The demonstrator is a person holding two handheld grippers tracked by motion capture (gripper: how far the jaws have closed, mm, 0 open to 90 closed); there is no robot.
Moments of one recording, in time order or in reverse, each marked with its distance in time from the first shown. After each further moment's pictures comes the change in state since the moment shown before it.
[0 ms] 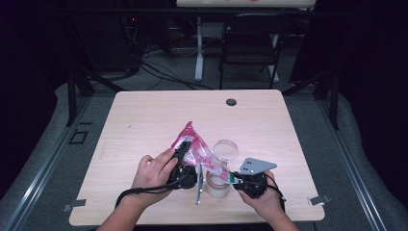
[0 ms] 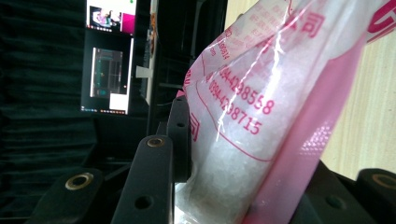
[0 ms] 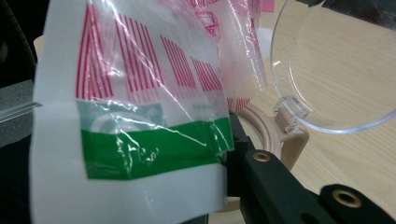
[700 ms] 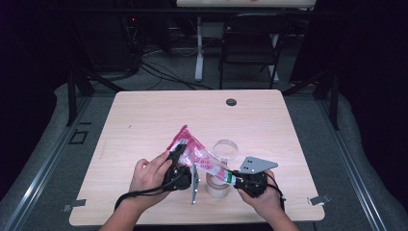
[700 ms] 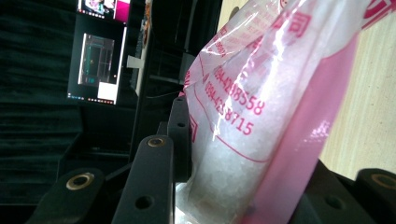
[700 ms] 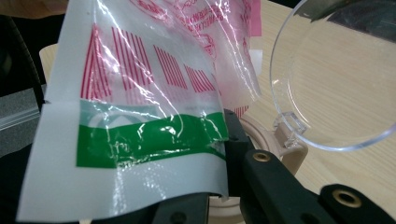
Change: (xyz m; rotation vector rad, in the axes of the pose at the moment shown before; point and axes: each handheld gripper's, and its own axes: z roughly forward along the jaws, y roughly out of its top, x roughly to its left) left arm -0.007 -0.013 0.000 0.014 -0.022 -0.073; right arm 0.001 0.006 -0.002 -0.033 0.004 -0.003
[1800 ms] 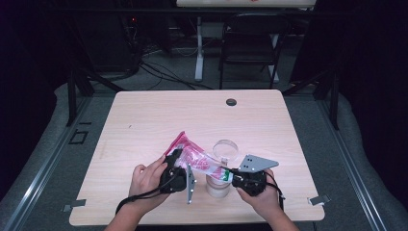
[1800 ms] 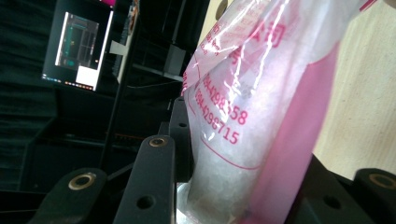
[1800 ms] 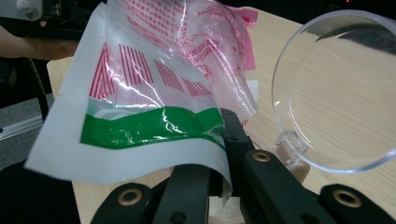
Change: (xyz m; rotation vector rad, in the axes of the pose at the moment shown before) left arm -0.013 -0.013 0.005 0.014 -0.052 -0.109; right arm 0.001 0.007 -0.001 -0.037 0.011 0.001
